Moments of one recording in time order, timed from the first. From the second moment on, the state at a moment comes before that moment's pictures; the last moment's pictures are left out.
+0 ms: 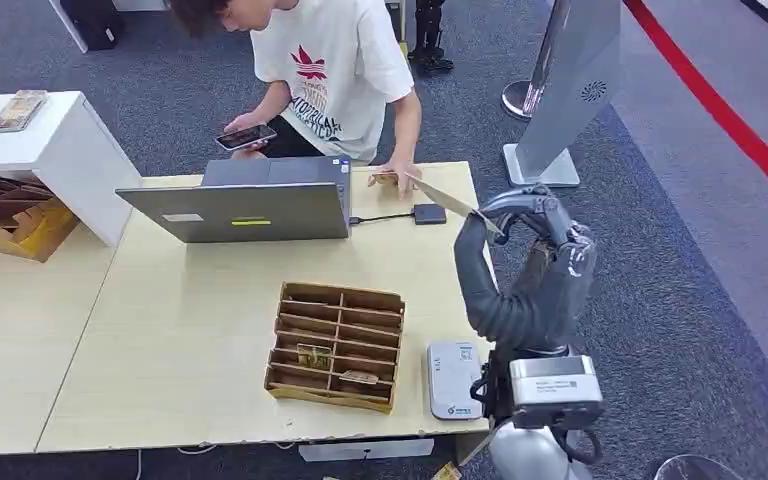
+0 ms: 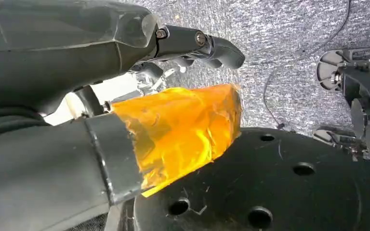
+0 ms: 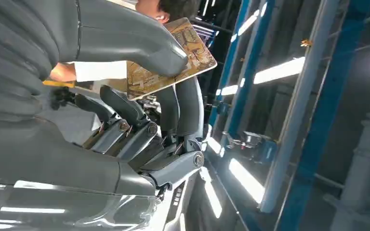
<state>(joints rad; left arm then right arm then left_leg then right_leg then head) -0.04 0.00 -0.89 -0.11 0.90 0.12 0.06 -0.22 0.08 0.57 -1.88 0.51 -0.62 -0.26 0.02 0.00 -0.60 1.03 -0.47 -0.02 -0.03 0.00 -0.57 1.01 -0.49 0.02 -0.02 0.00</state>
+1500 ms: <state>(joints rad) -0.07 0.02 -1.07 -0.12 0.76 0.10 0.10 -0.91 0.19 0.66 -0.93 1.01 -0.36 0.04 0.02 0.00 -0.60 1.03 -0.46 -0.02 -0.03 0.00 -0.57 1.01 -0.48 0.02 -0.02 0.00</state>
